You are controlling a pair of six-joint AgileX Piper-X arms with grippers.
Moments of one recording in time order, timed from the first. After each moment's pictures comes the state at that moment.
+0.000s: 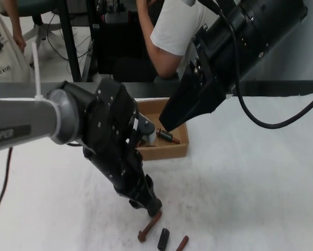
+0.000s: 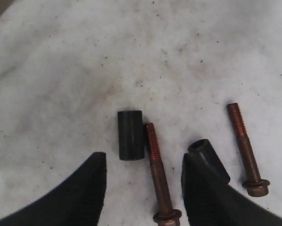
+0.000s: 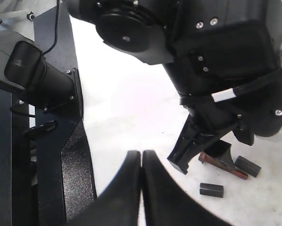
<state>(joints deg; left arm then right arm) -30.4 98.1 -58.1 36.3 23.2 17.3 34.1 88.1 -91.4 73.0 -40.3 -24.0</state>
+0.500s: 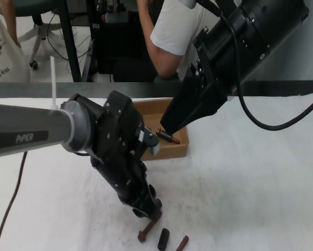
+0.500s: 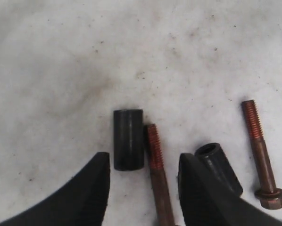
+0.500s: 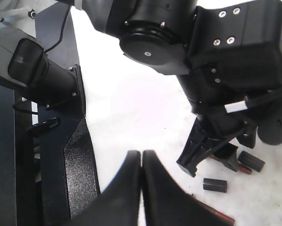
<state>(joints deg) -32.2 101.3 -58.3 34.3 22.9 16.7 34.1 88.1 -91.4 74.2 -40.3 -24.0</state>
